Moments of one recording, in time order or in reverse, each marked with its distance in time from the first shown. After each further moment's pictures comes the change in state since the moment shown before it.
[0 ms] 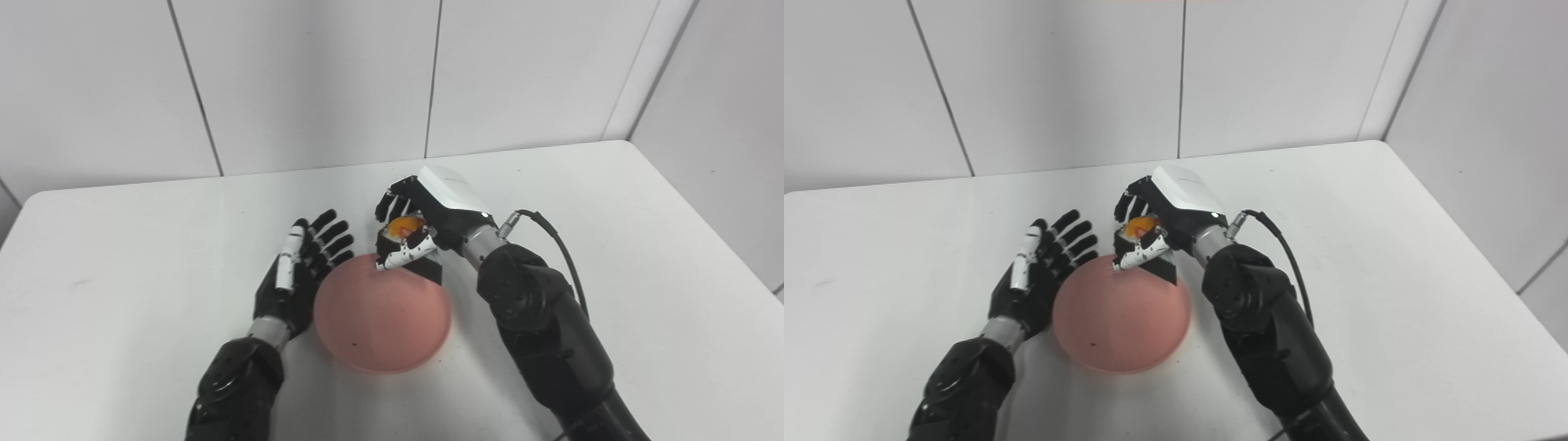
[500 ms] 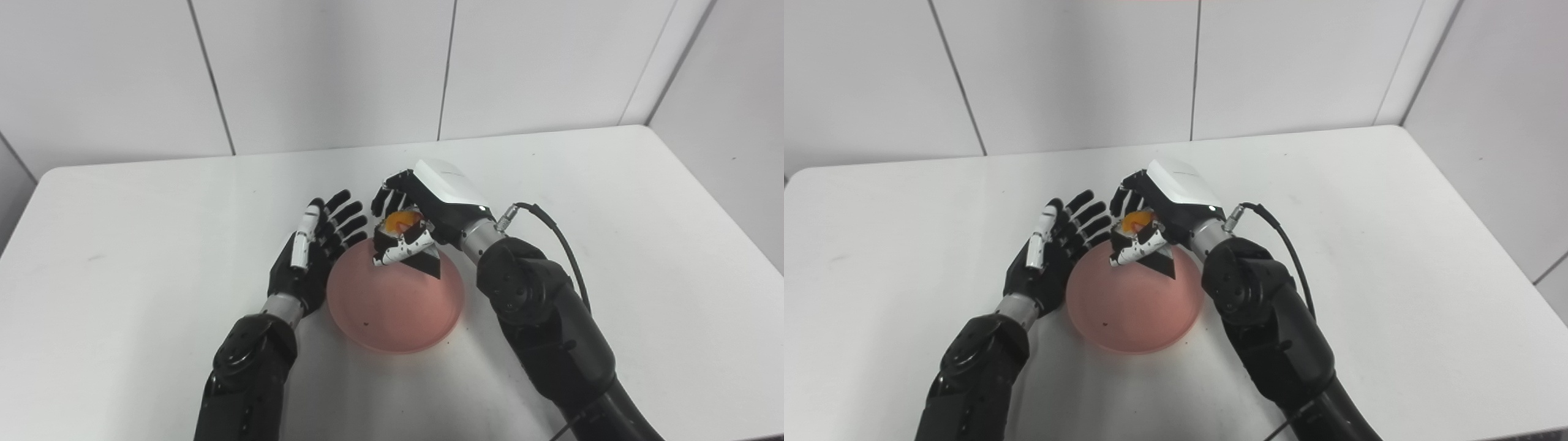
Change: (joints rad) left arm -0.003 -0.003 0.001 -0.007 0.011 0.020 0.003; right arm 0.044 -0.006 0.071 0.017 0.019 -0.028 -0.035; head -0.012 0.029
